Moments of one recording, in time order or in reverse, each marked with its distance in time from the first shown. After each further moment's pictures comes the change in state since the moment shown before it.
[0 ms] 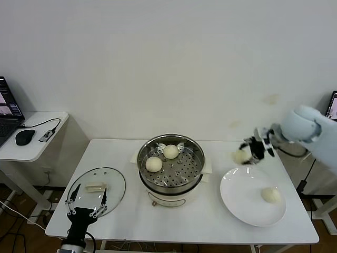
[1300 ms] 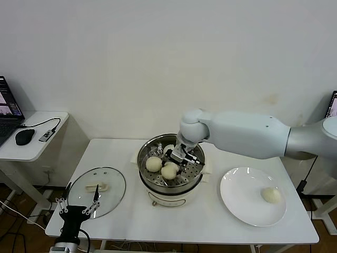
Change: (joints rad) left arm -0.018 -0.027 -0.046 0.006 -0.018 0.002 -0.004; right arm 0.073 0.595 -0.316 -0.175 -0.189 0.536 0.028
